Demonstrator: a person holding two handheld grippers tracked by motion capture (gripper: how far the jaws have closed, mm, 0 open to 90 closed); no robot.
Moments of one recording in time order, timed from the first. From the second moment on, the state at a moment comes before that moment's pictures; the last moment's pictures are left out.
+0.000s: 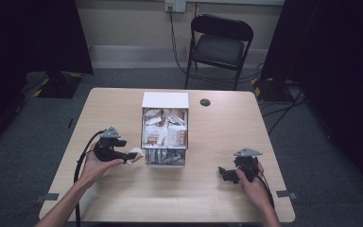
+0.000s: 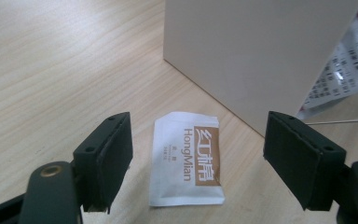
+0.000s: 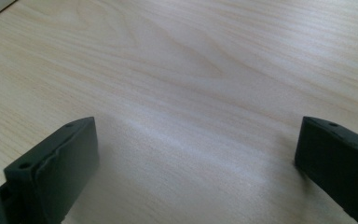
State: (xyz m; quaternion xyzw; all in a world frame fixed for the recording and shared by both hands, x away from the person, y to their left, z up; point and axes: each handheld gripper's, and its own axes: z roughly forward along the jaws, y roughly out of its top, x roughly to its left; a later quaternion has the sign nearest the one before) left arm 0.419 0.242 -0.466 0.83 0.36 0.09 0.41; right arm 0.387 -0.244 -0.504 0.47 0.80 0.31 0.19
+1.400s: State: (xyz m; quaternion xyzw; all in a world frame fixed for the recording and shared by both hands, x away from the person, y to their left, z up) left arm 0.359 0.332 -0.450 0.78 0.47 0.16 0.39; right arm 0.387 -0.244 -0.504 0.47 0.80 0.31 0.19
